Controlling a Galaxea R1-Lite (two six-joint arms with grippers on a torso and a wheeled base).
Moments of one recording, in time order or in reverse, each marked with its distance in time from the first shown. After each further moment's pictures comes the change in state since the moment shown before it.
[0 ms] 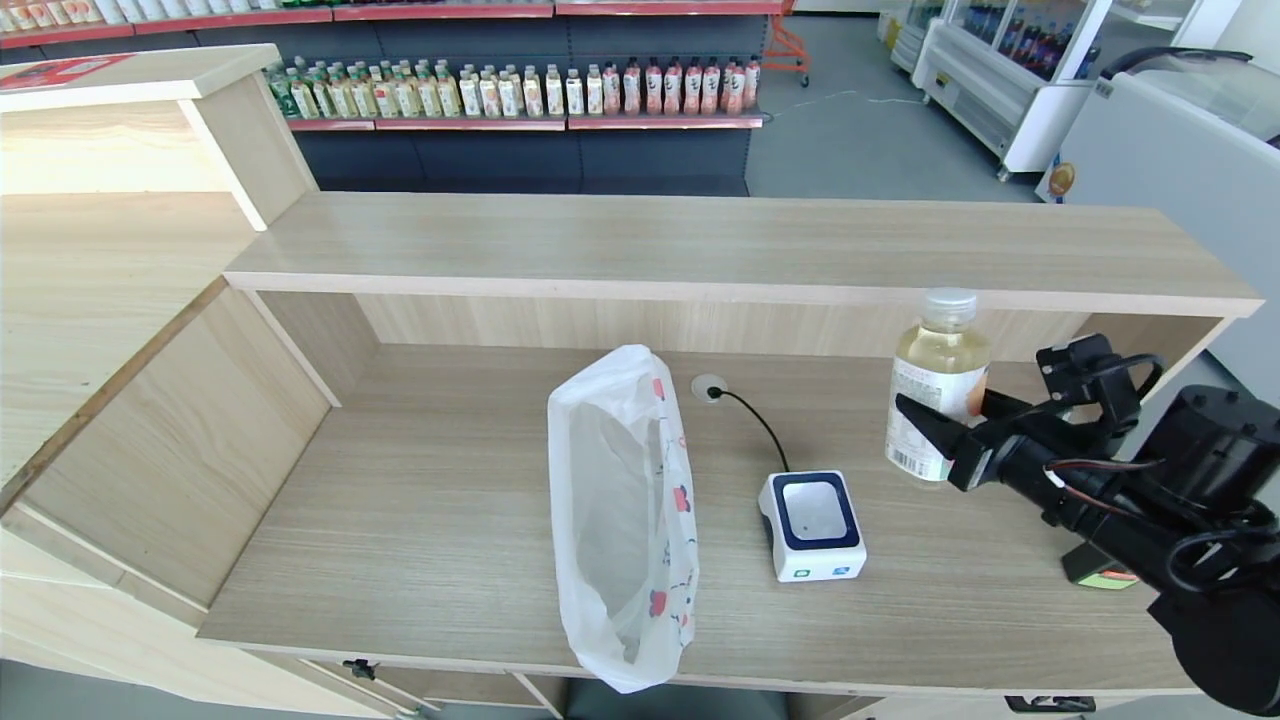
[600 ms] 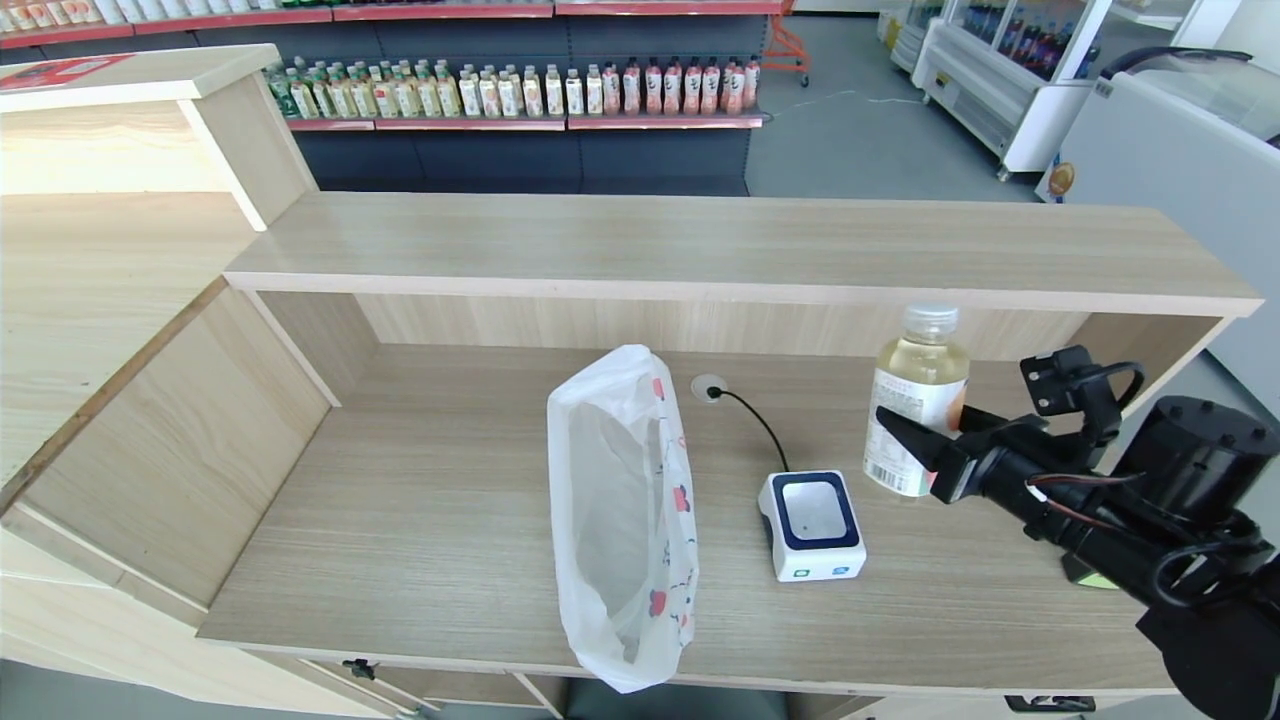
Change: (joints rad) left arm 0.000 0.000 0.000 0.000 0.000 0.003; right arm 0.055 0.008 0.016 -0.001 -0.006 0.094
